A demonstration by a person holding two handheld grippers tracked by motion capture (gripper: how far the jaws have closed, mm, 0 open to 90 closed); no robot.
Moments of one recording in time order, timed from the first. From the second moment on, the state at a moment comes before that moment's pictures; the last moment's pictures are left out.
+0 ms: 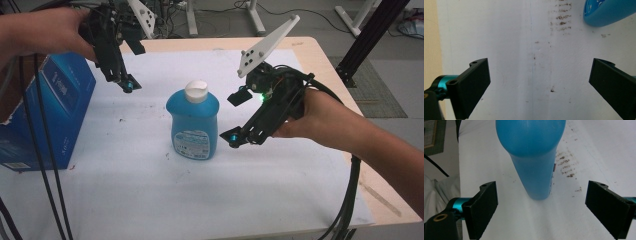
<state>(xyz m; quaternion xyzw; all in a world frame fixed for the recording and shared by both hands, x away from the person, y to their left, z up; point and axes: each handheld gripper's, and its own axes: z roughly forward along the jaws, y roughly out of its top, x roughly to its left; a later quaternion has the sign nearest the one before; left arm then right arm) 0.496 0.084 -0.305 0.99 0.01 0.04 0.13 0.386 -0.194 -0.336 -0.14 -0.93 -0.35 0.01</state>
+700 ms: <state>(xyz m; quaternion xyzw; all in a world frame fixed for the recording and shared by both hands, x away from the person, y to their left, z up) 0.496 0.085 -0.306 0.99 0.01 0.04 0.14 0.387 -0.186 -0.358 -0.14 -0.92 -0.37 0.02</state>
